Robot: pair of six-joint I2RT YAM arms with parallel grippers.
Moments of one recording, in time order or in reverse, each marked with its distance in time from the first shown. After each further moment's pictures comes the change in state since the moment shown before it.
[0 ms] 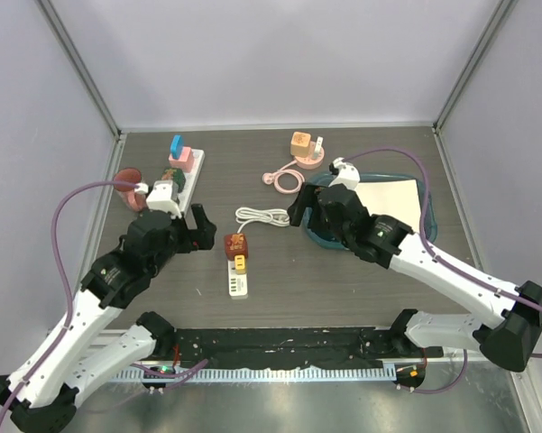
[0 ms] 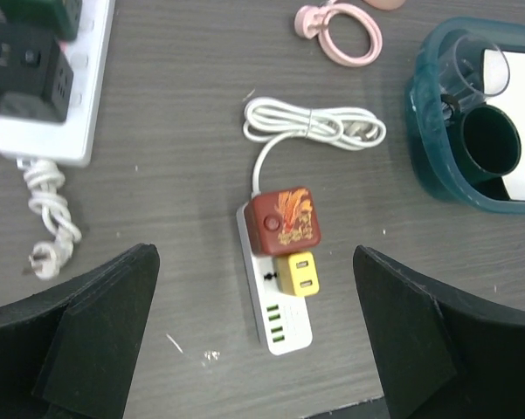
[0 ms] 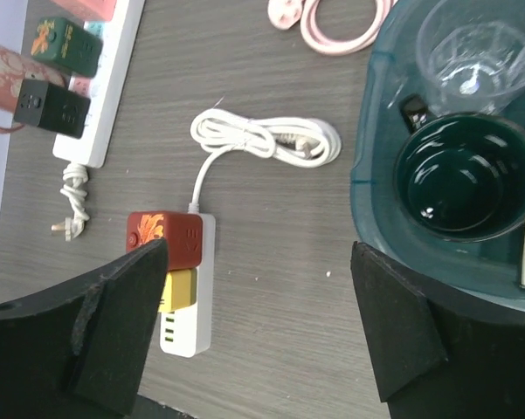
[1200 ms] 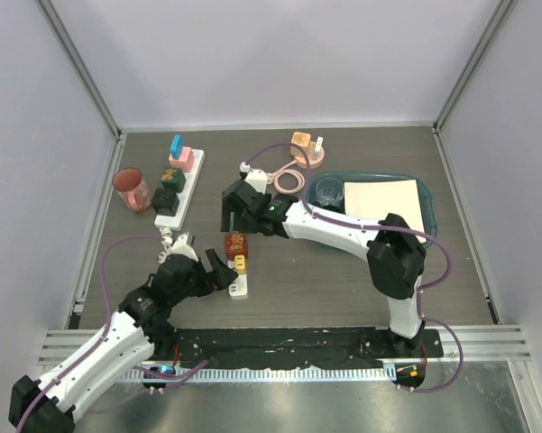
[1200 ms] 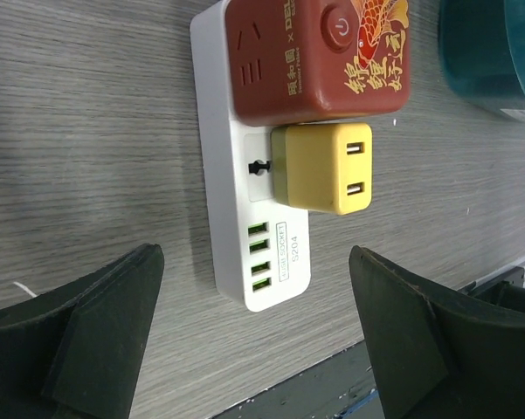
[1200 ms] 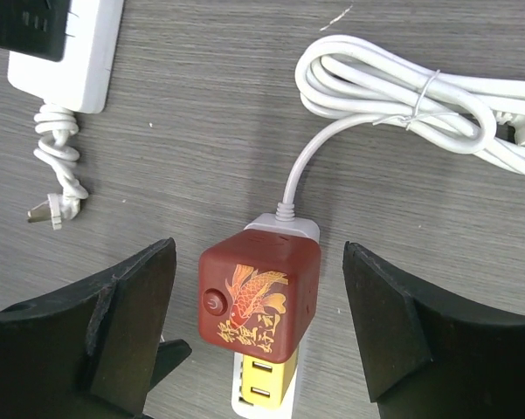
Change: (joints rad) left arm 0.000 -0.224 -0.692 0.320 0.285 -0.404; right arm 0.154 0.761 0.537 -0.048 -0.086 0.092
